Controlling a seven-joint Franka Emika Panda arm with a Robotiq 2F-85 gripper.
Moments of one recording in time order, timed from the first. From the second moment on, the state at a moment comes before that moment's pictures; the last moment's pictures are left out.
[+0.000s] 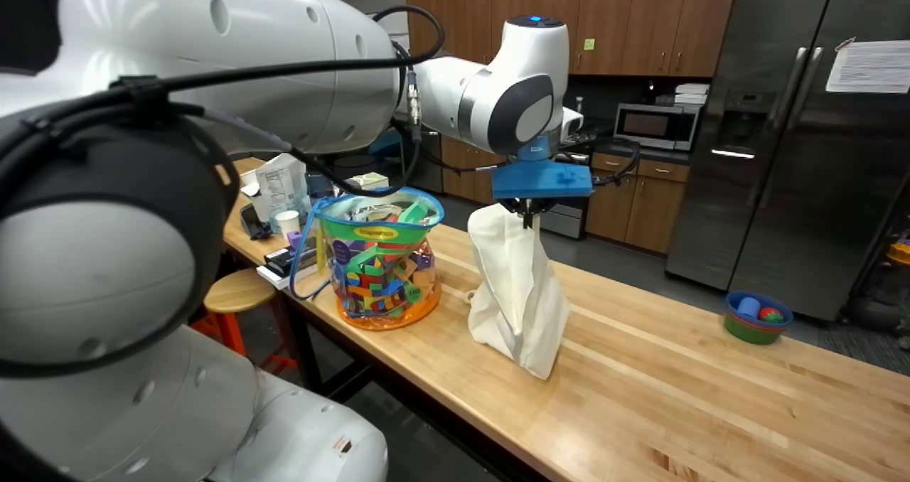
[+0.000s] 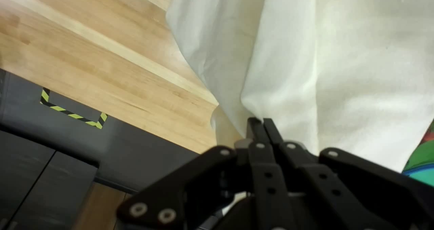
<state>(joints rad) 0.09 -0.49 -0.33 -2.26 0.04 2.13 -0.64</state>
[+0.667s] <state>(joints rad) 0.08 -0.37 -0.30 -2.15 0.10 2.11 -0.71</state>
